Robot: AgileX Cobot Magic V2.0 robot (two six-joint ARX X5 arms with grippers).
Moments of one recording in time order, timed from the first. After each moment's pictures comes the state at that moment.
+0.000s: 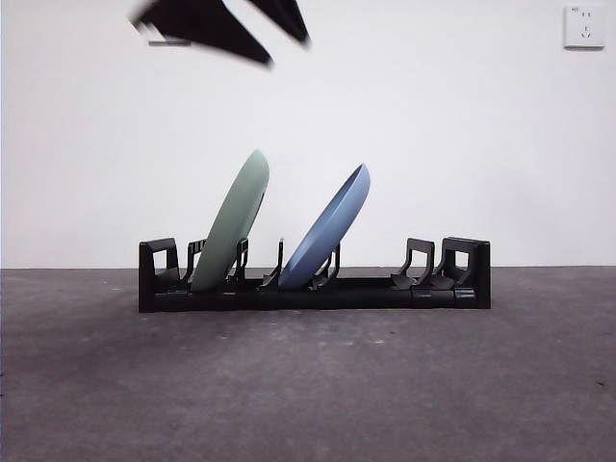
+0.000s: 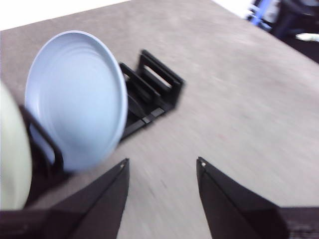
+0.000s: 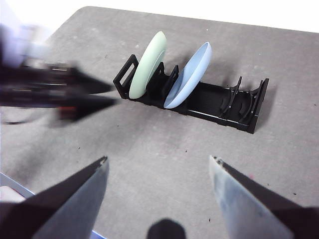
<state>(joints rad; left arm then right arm) -0.67 1.26 1.15 -0.37 0.10 -0.14 0.40 1.01 1.80 -1.35 -0.19 0.05</state>
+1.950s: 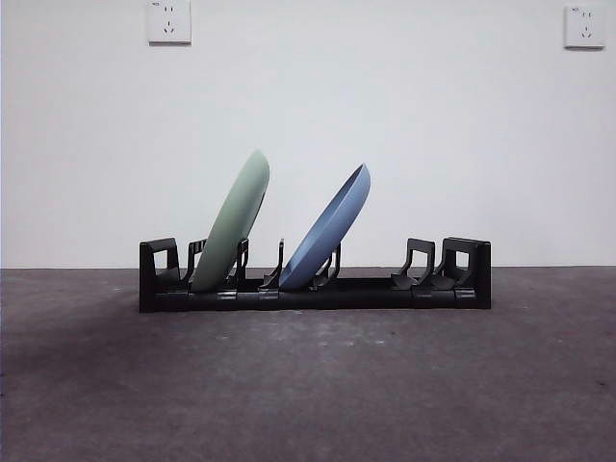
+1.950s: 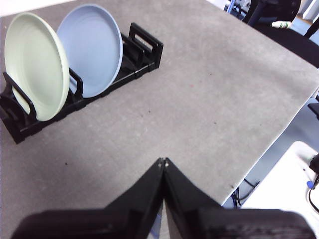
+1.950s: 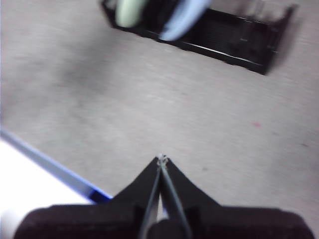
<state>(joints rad) -0.67 0.71 1.15 -0.96 0.11 -0.13 0.40 0.99 1.52 -1.35 -0.19 -0.02</state>
